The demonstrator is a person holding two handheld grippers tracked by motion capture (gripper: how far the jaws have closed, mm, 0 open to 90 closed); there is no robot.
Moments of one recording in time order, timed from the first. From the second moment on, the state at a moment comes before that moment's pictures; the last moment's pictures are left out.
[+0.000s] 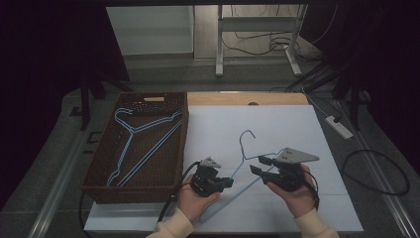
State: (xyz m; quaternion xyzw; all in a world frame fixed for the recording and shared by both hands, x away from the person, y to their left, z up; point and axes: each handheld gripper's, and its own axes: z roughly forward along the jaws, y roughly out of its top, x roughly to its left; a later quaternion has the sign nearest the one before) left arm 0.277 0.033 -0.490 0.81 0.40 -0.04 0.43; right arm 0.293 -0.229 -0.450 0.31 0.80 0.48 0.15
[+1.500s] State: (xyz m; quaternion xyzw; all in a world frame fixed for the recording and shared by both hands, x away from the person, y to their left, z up) left arm 0.258 0.107 -0.391 0.76 0.37 0.01 0.53; right arm 0.290 -0.286 -0.474 0.34 0.79 0.48 0.16
